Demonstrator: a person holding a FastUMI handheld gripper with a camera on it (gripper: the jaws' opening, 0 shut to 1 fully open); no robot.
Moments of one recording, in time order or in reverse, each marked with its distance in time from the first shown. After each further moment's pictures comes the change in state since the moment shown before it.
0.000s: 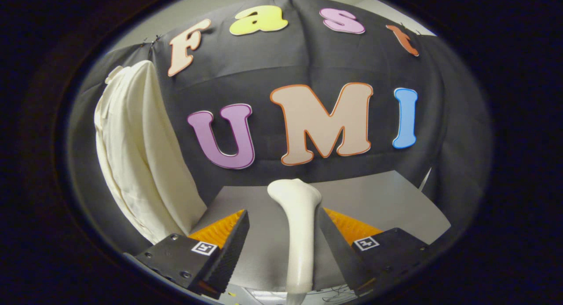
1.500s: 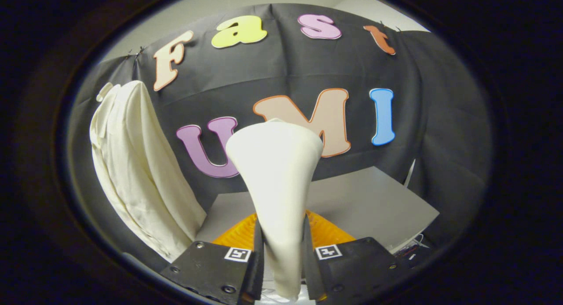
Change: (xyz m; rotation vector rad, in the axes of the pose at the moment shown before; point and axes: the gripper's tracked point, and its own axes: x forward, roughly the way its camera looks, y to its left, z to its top) arm -0.084 0.014 0.000 0.137 -0.115 -0.062
